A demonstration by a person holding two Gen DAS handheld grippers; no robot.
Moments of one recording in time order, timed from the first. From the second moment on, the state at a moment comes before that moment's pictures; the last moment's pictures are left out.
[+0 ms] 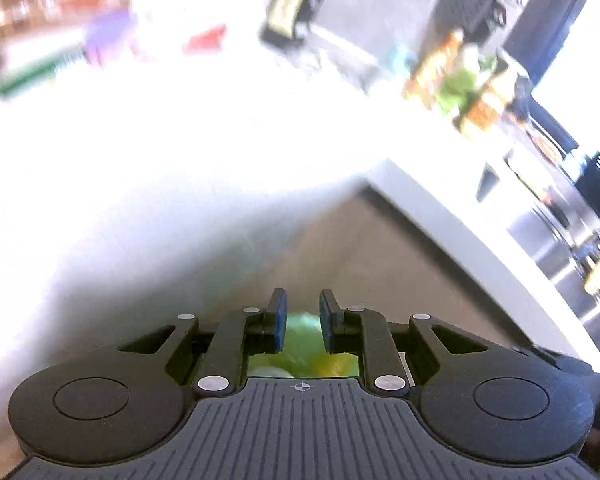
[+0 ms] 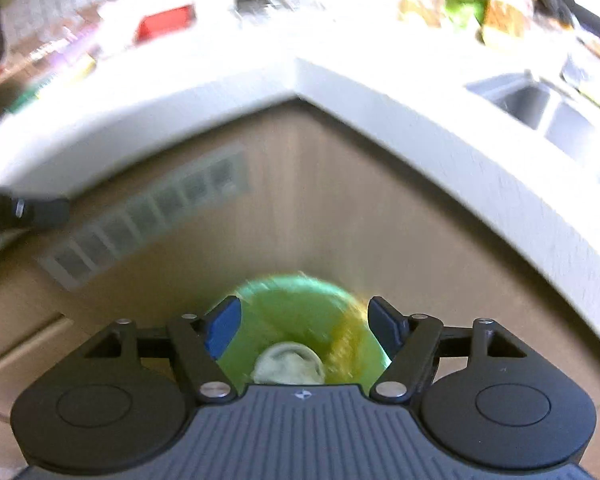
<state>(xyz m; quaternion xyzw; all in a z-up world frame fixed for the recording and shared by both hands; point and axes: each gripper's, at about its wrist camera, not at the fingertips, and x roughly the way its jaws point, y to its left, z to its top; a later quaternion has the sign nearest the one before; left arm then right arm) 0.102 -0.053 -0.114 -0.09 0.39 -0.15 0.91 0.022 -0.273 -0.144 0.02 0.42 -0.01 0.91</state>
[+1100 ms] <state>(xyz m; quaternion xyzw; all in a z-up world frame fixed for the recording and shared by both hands) 0.135 0.110 -0.061 -0.10 0.37 -0.04 0.92 0.237 -0.014 -0.019 -0.02 0.34 0.15 0.93</state>
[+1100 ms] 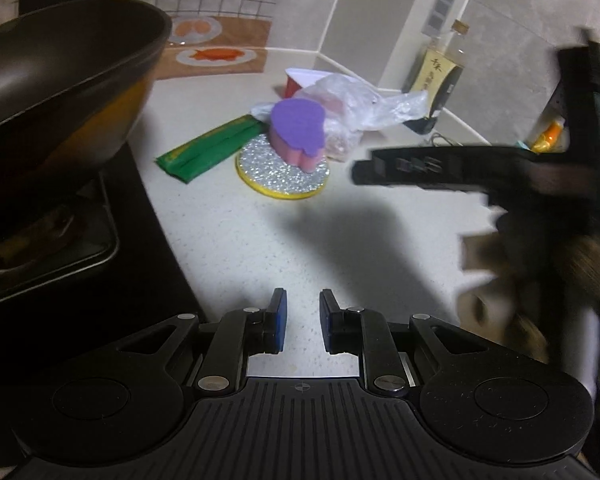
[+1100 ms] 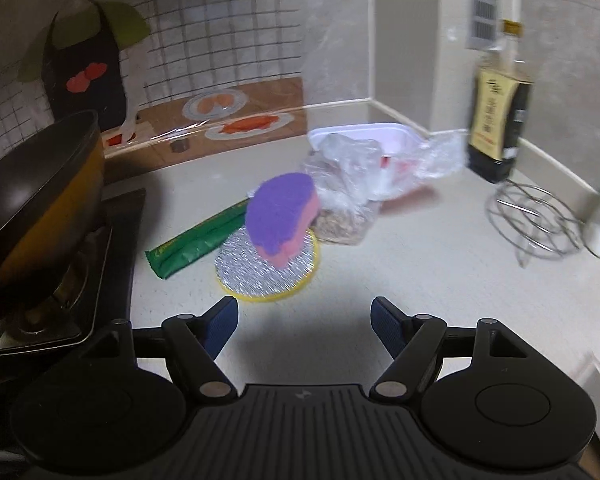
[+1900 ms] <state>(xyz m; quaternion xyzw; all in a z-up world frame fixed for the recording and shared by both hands) 0.126 0.117 -0.069 -0.14 0.39 0.02 0.91 0.367 0.030 -0.070 -0.01 0.44 0.18 0.88</state>
